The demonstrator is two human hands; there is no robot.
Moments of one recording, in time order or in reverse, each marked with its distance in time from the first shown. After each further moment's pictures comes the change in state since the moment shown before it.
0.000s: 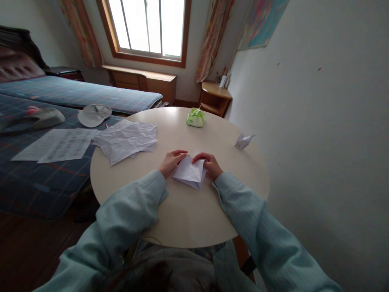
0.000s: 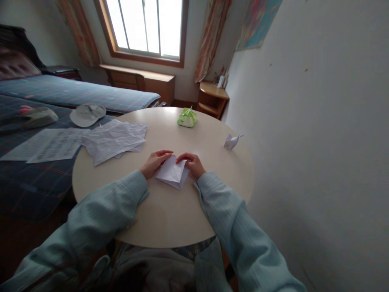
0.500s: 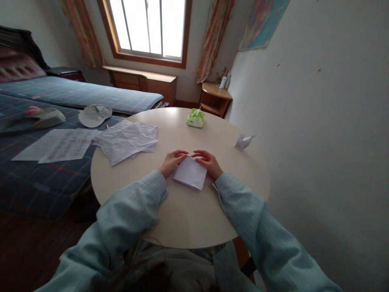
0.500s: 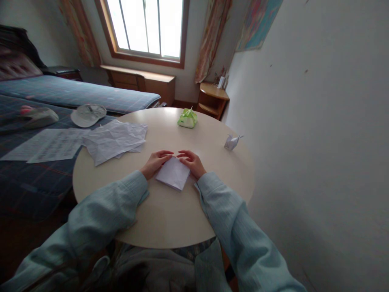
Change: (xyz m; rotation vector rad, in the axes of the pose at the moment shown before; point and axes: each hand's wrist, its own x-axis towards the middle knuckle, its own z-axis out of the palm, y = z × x) left_hand -0.004 0.004 0.000 0.050 -0.027 0.029; right_hand 0.003 0.001 -0.002 0.004 0.025 0.054
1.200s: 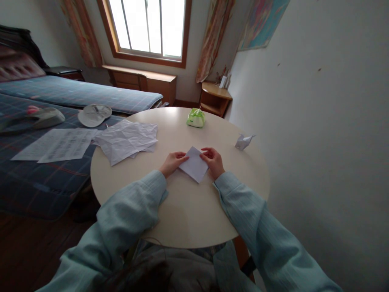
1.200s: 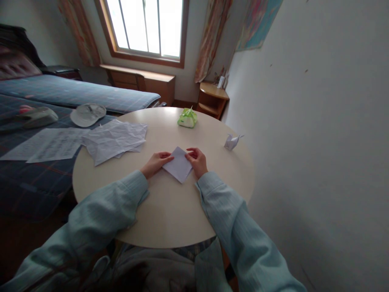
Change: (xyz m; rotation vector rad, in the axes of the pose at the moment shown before) left_hand 0.011 -0.012 -0.002 0.051 -0.076 0.054; right_hand 0.007 0.012 -0.006 -0.030 0.310 -0.040
